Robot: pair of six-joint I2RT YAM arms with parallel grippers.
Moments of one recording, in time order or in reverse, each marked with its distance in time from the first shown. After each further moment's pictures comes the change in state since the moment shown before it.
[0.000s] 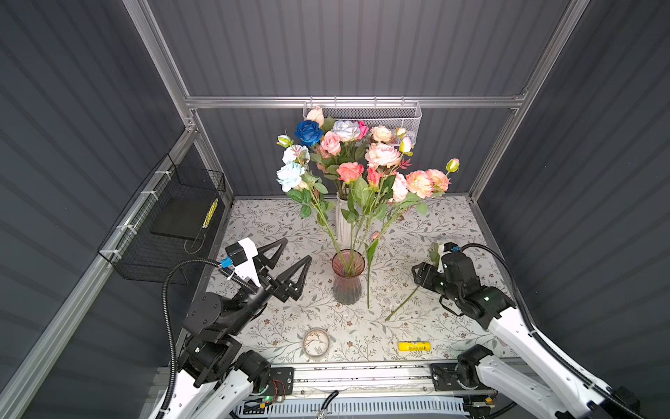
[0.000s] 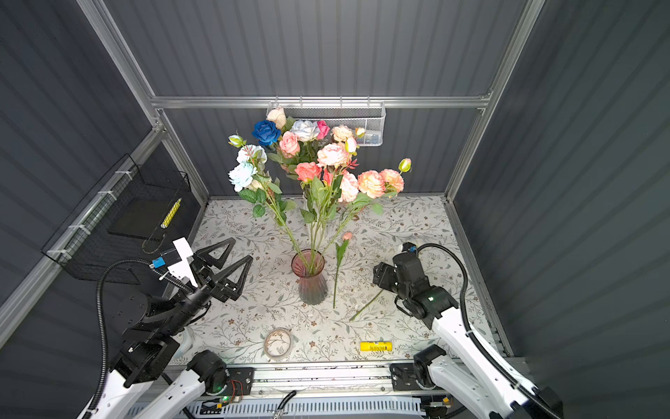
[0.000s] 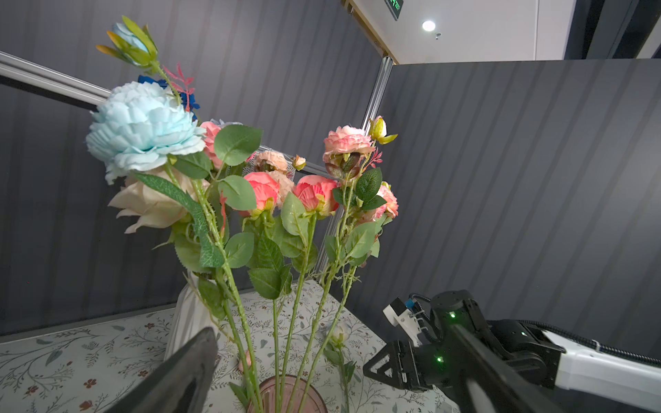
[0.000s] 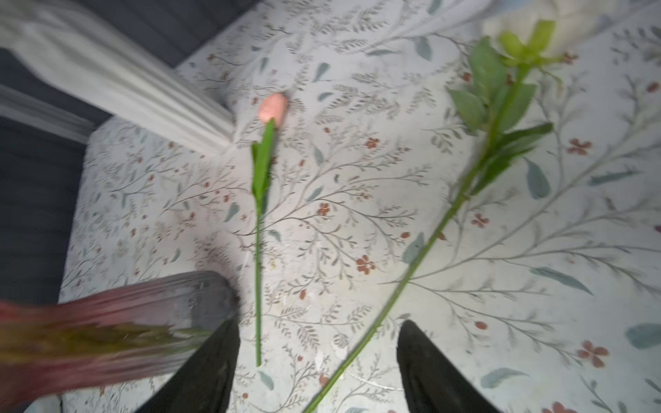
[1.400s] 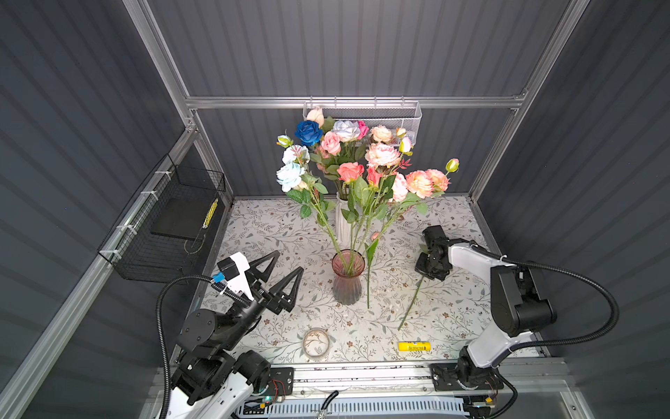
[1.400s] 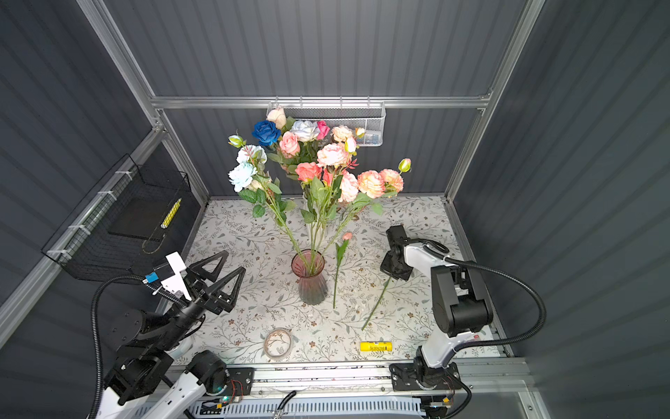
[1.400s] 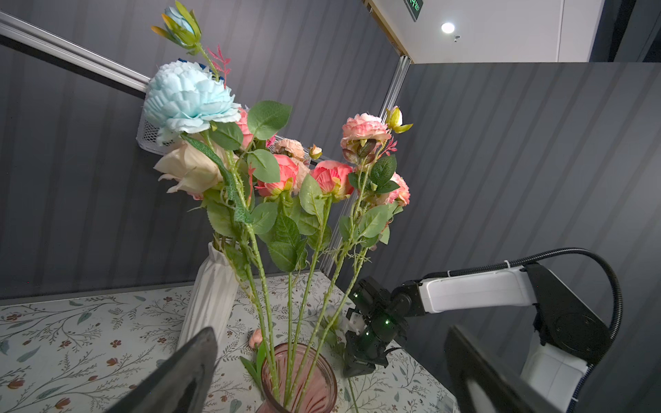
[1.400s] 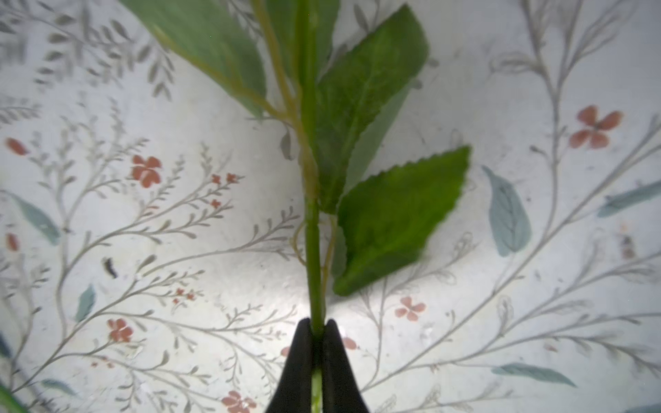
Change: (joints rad) left arm 0.000 -0.134 -0.061 -0.088 -0.046 -0.018; right arm -0.173 0.717 0.326 -0.106 -0.011 -0.054
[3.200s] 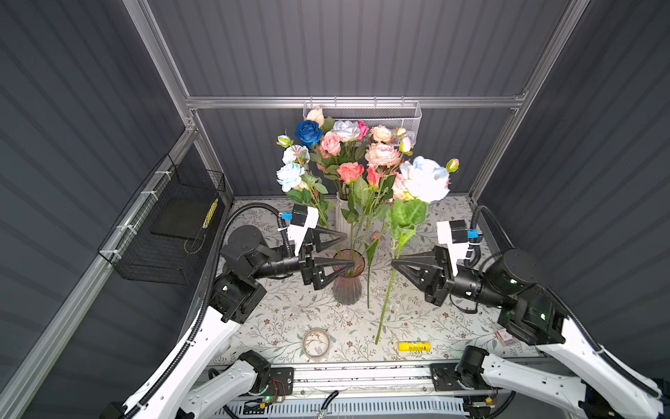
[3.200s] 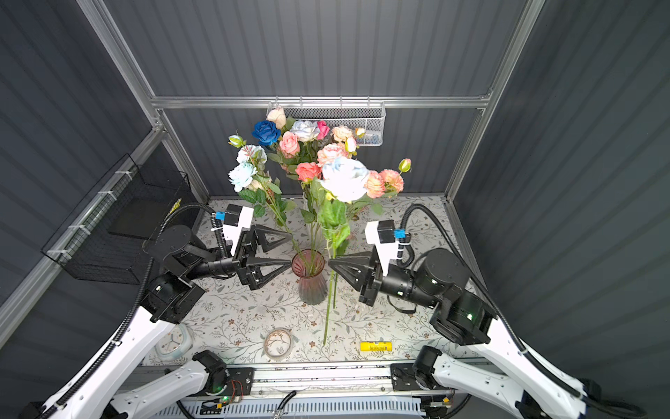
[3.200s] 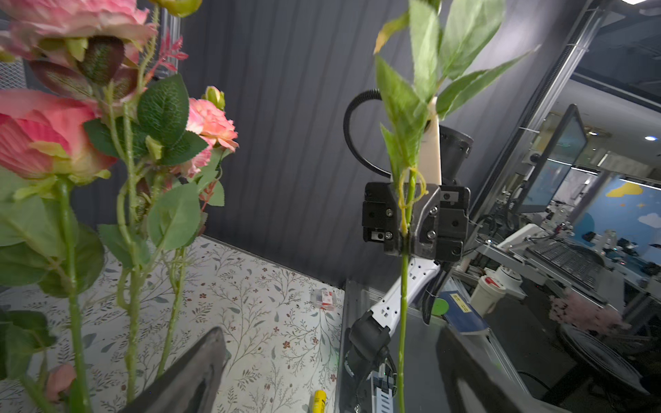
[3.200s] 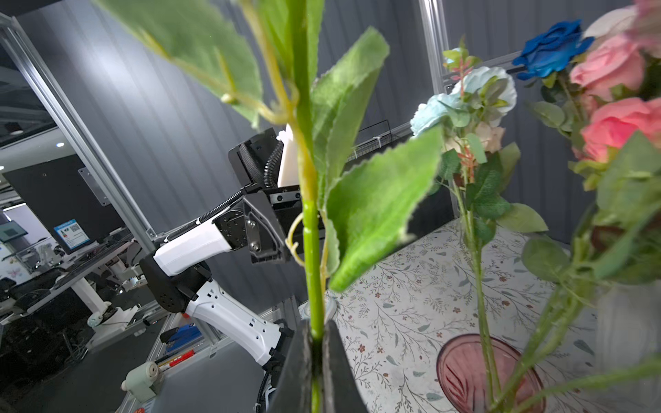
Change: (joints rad) left arm 0.000 0.633 0.433 0.061 0.774 0.023; right arm 0.764 -0.810 0.151 0.439 -0.364 -0.296
